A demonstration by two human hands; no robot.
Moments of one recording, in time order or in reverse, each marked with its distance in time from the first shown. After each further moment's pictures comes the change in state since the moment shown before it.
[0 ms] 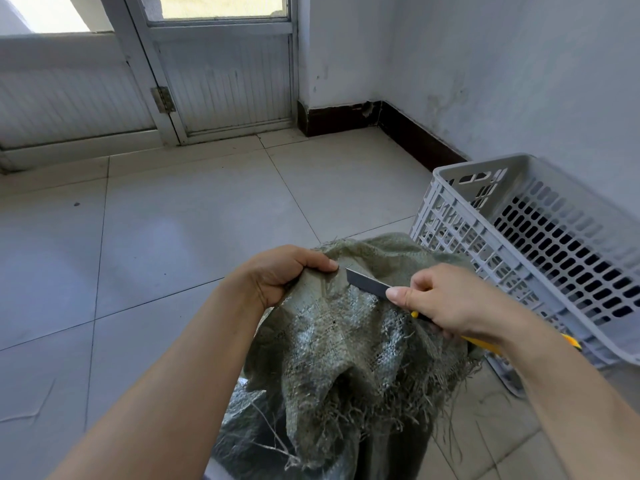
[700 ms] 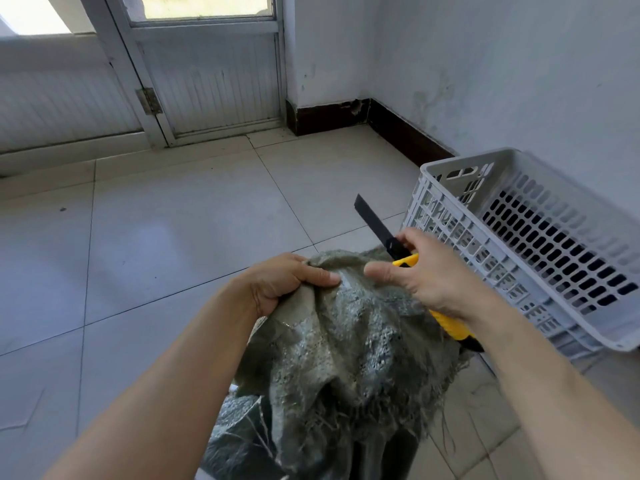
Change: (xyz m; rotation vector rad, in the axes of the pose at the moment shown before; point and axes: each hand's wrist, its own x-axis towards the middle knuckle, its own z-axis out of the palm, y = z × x) left_hand 0.005 -0.011 0.005 0.122 -0.084 -0.020; right_hand 0.011 0.003 0.002 0.328 0.212 -0.099
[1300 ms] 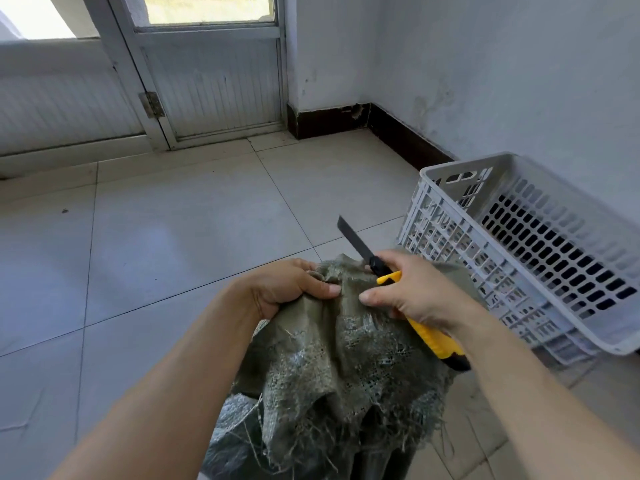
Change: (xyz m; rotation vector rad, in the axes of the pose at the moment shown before) left_hand 0.003 -0.004 0.001 0.011 -0.079 0.005; right_hand -0.003 -0.001 0.015 0.251 -0.156 0.063
